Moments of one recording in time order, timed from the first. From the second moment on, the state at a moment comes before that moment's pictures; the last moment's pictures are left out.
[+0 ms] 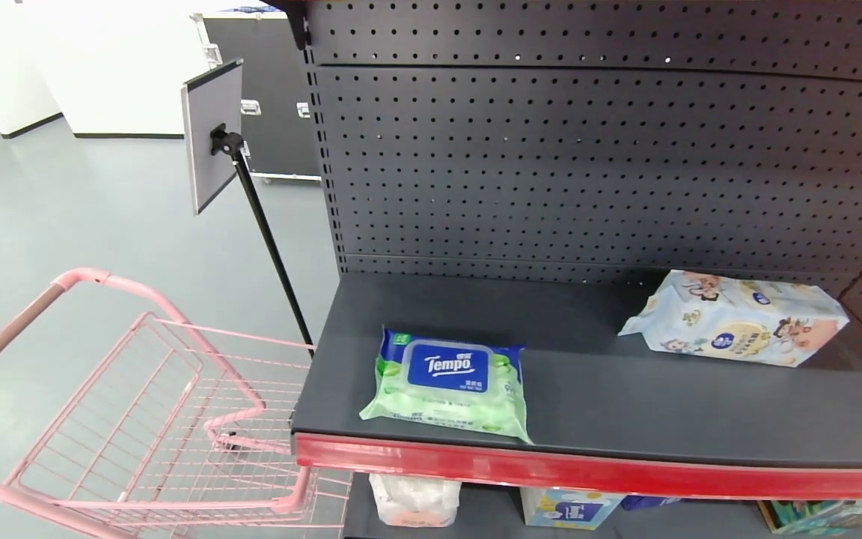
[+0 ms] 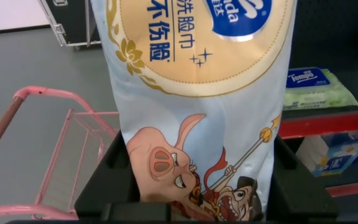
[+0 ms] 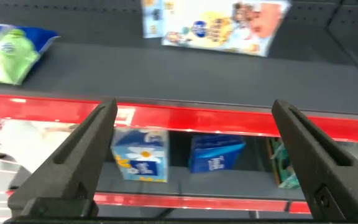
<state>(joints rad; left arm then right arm) -0.06 0.25 -0.50 0.24 -0.10 0.10 0.00 0.00 0.00 0.01 -0.03 -0.03</state>
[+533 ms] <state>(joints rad) -0.06 0.24 -0.50 0.24 -0.11 0.12 0.00 0.00 0.00 0.01 -0.03 -0.04</state>
